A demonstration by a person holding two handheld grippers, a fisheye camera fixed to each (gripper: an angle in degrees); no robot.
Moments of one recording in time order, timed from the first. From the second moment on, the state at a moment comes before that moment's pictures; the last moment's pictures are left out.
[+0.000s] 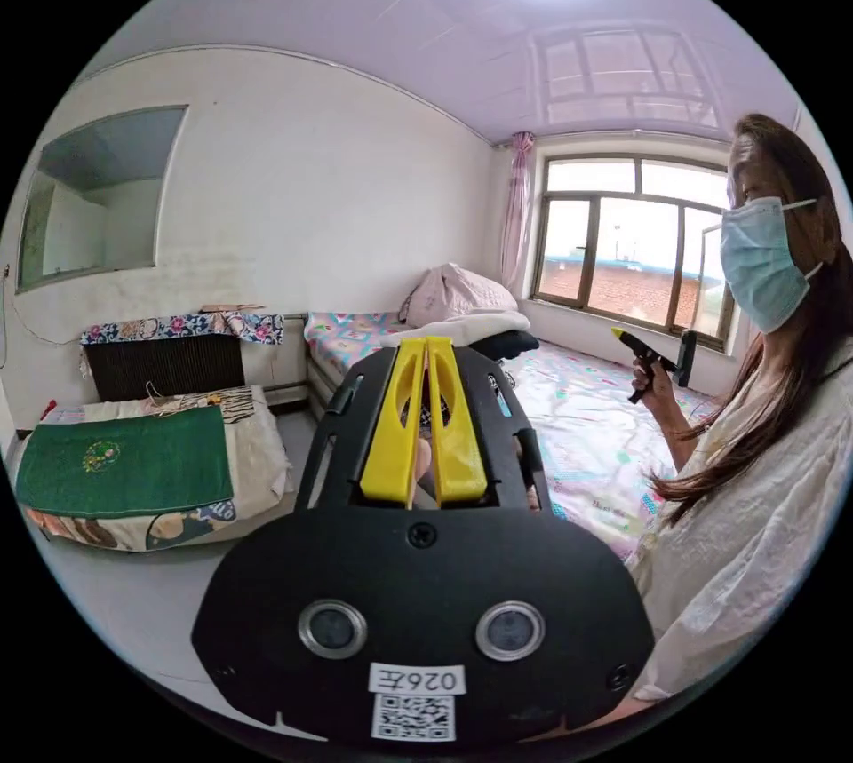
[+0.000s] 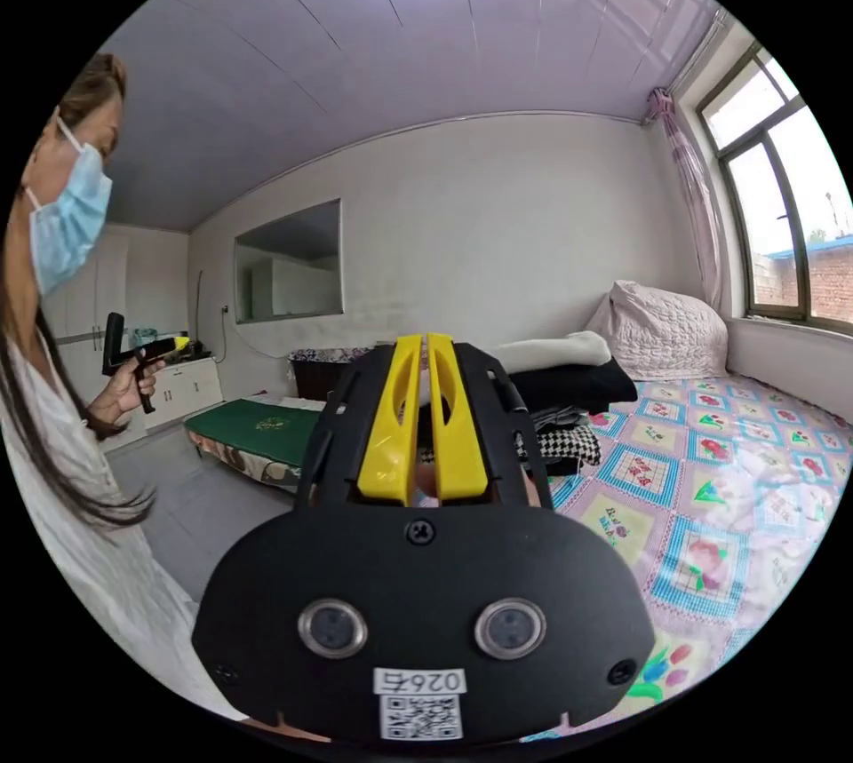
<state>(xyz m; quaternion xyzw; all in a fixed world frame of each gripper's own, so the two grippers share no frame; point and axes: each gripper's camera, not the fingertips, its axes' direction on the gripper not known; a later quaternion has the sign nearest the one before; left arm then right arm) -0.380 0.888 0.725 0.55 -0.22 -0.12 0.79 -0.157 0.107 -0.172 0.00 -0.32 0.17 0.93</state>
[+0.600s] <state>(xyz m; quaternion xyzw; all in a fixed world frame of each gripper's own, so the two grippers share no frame) -0.780 0.536 0.731 0.41 0.15 -0.20 0.88 -0.148 0.159 0.343 -0.23 -0.18 0.19 0.94</state>
